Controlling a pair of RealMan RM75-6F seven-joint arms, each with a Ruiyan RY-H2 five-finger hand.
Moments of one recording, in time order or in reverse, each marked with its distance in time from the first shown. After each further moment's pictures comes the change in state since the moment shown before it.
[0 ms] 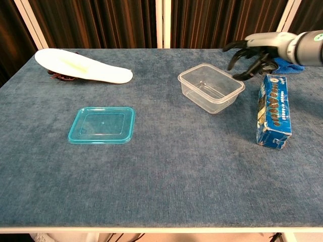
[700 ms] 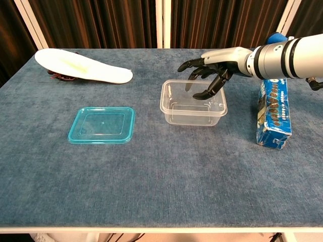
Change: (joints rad) left arm 0.015 -0.001 0.007 0.014 0.000 0.022 -0.022; right arm 0.052 -0.036 0.015 -0.064 -0.215 -0.121 0.172
